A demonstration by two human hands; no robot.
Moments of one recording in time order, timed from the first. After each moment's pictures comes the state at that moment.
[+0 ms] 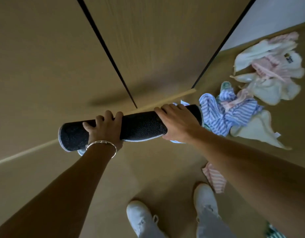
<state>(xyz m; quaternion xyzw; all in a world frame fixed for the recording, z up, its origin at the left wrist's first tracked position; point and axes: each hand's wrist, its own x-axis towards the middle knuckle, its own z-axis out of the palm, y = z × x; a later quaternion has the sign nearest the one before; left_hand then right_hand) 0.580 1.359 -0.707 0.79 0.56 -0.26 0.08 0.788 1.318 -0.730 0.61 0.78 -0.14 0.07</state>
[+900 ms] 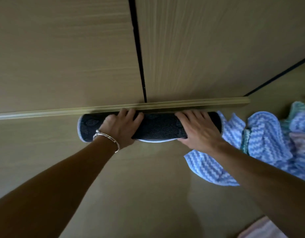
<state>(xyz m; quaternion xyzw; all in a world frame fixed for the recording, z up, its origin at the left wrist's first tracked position) 0.583 1.405 -0.990 0.87 0.45 -0.20 -0.05 0.835 1.377 -1.020 0.55 0.83 -0.01 -0.04</state>
